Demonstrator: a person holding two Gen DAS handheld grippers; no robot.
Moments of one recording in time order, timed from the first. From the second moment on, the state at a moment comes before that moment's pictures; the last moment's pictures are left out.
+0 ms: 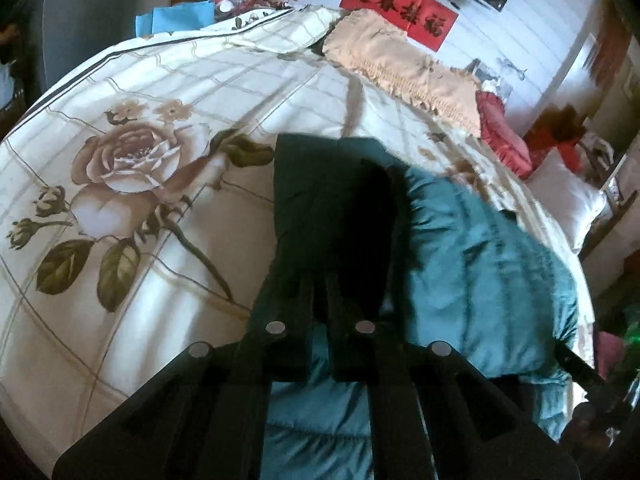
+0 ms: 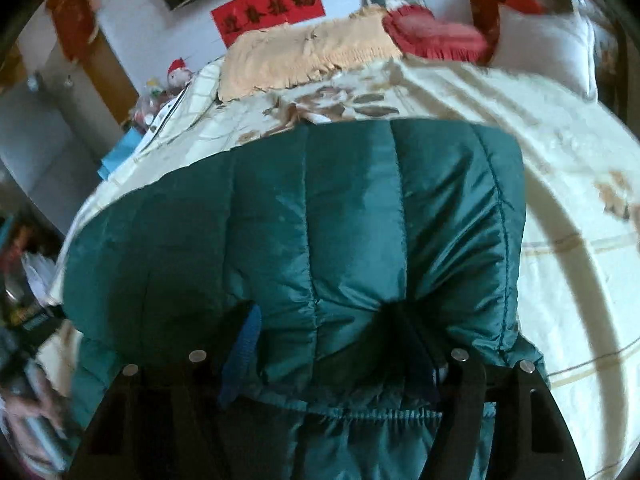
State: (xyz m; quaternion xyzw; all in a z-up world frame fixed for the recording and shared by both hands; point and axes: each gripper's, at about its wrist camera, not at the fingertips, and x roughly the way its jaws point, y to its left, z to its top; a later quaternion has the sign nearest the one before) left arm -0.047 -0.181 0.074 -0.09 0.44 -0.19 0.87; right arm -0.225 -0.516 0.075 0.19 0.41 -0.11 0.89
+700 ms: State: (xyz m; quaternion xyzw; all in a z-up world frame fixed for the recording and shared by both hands) left arm -0.014 -0.266 0.055 0.01 0.45 -0.19 0.87; right arm -0.160 -0.522 0.090 0.12 0.38 -0.13 0.91
